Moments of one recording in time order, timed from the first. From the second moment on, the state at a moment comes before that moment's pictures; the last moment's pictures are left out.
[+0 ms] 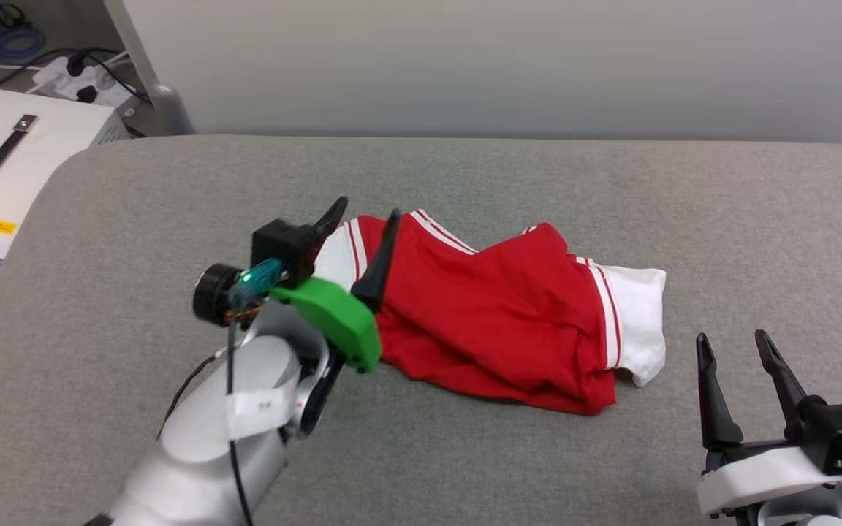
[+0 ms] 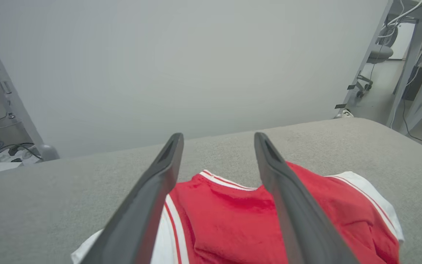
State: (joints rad) left arm -0.65 0.27 -0.76 0.51 -0.71 0.07 -0.26; right arm 0.04 -0.05 -0.05 0.05 0.08 0.13 -0.26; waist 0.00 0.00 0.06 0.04
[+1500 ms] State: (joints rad) left arm -0.05 0.09 -0.19 0.16 -0.23 -0.09 -0.26; right arm 0.01 -0.18 0.03 0.09 0.12 0.13 0.08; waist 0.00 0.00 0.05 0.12
